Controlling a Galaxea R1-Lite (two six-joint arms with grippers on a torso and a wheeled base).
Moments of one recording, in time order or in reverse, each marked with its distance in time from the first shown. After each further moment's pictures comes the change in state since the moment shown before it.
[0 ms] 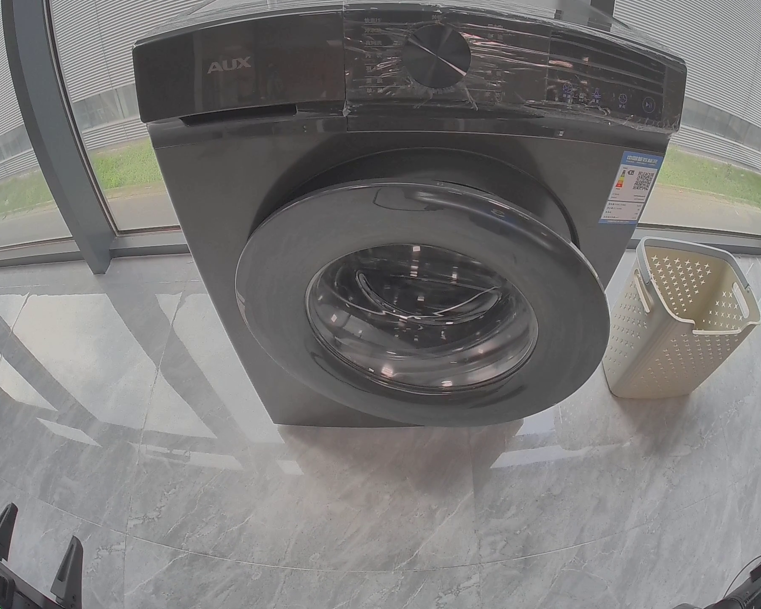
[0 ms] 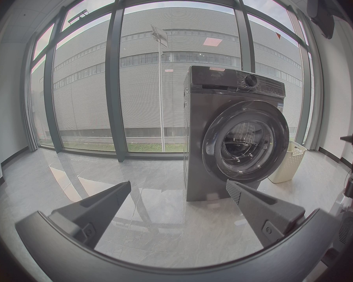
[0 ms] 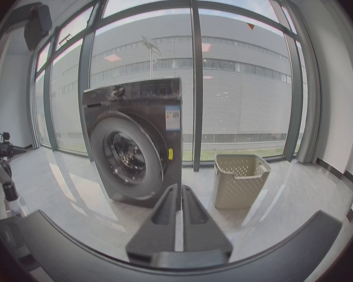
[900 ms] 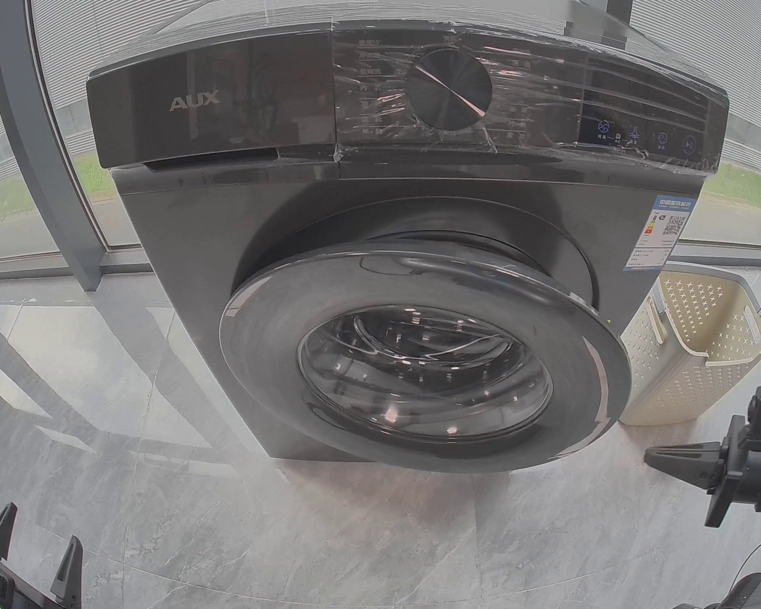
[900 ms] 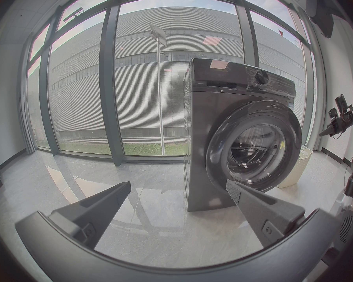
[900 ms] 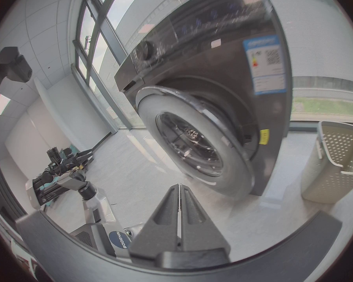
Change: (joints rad) left arm 0.000 0.001 0.000 -0.001 -0.001 0.006; right arm 0.313 0.977 -0.190 -0.393 0.402 0.107
